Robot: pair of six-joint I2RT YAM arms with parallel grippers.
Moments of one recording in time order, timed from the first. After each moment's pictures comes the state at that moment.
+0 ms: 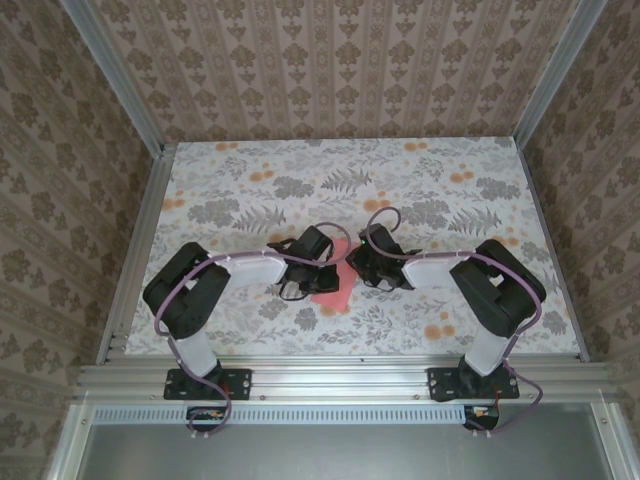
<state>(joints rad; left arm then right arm) -0.83 1.75 0.91 -0.26 0.30 -0.74 0.60 1.73 0.76 0.13 -0.06 1.33</state>
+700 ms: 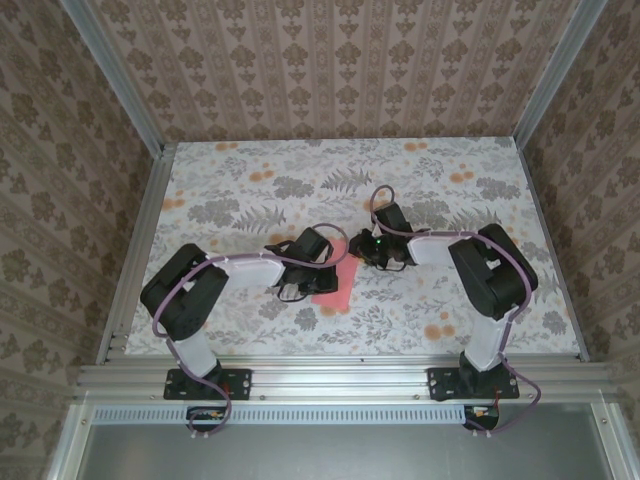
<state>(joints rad) -0.82 1.74 0.88 -0.22 0.31 -0.74 0.43 1.85 0.92 0.03 -0.39 0.93</state>
